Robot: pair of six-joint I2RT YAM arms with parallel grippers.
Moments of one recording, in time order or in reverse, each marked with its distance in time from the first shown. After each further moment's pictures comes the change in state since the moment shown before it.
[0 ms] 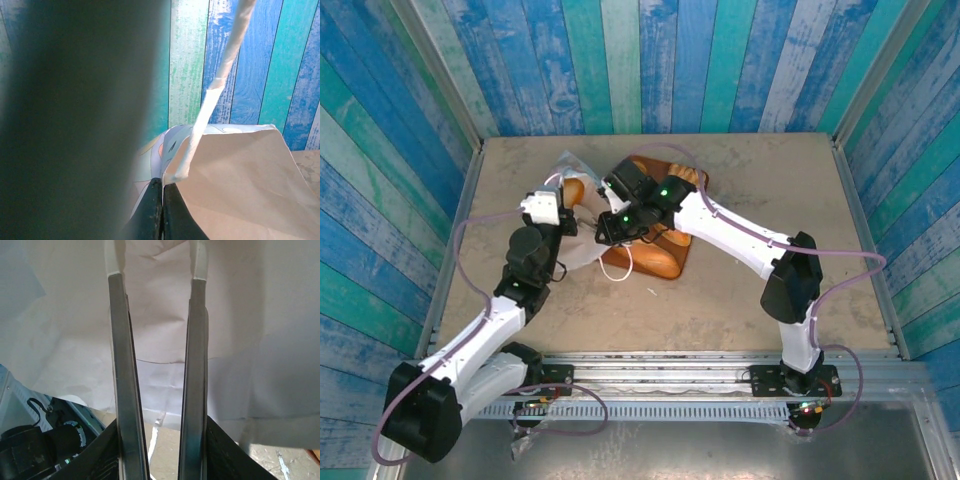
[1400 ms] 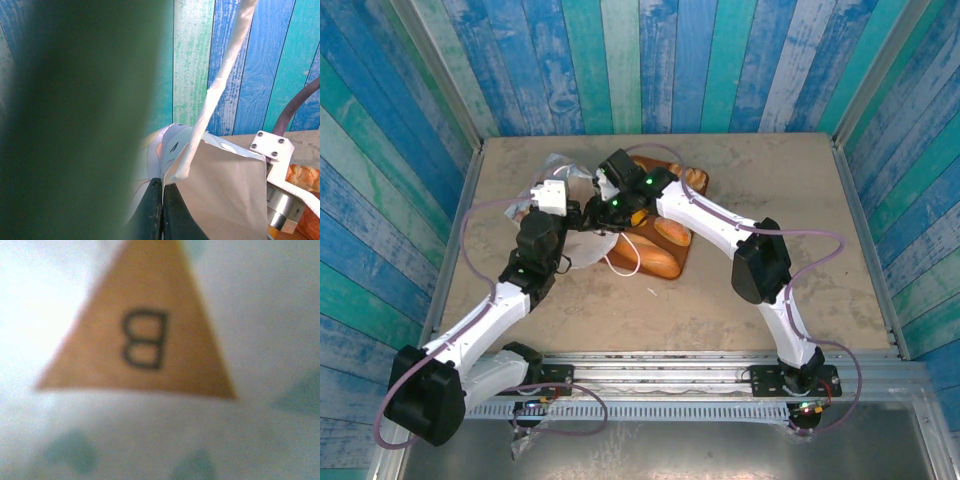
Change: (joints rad) left arm -0.015 0.093 0.108 -0.138 -0.038 -0.011; right arm -0.077 0.237 0.174 0.107 -0.249 0.169
